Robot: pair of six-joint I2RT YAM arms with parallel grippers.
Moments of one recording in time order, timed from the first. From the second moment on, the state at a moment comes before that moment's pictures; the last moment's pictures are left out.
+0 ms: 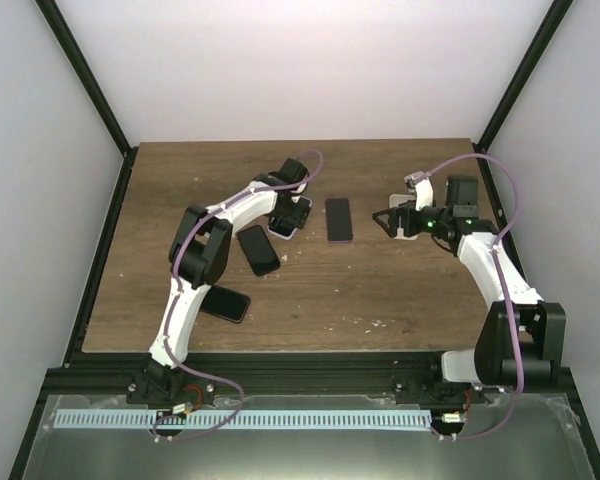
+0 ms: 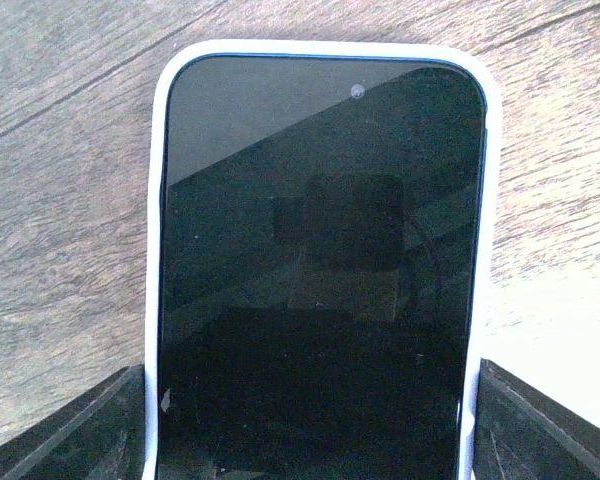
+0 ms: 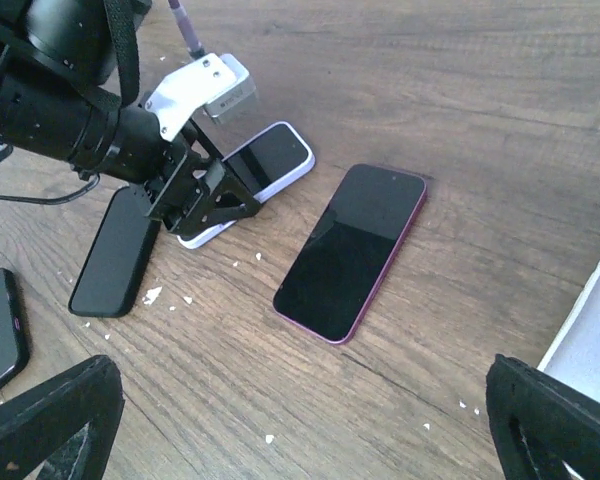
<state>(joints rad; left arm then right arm) -0.53 2.35 1.90 -0.73 -0.10 -0.10 -0.03 1.34 0.96 -0.33 -0.71 -0.13</state>
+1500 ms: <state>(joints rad) -0.69 1.88 1.43 -0.80 0.05 -0.33 -0.03 1.41 1.08 -0.46 -0.82 -0.16</state>
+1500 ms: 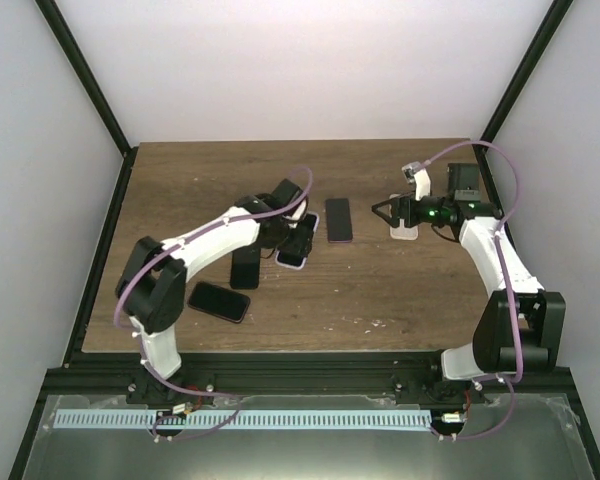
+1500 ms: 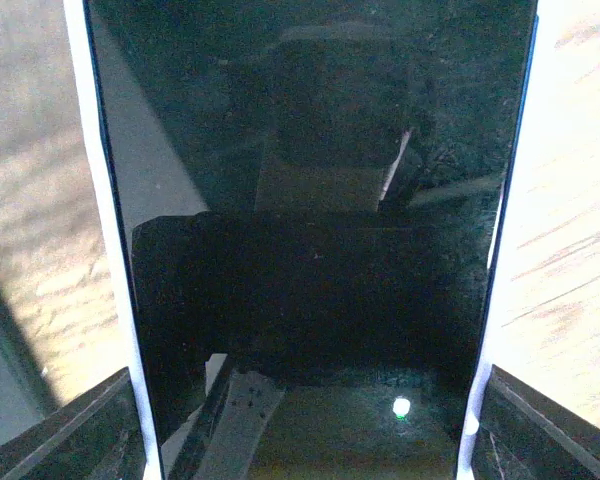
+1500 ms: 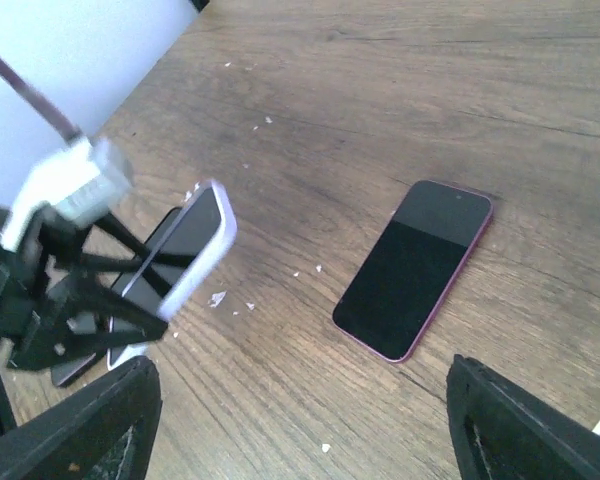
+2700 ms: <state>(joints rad) -0.78 1.61 1.25 -0.16 -0.05 -0.79 0.32 1.52 1.17 -0.48 -0.82 -0.02</state>
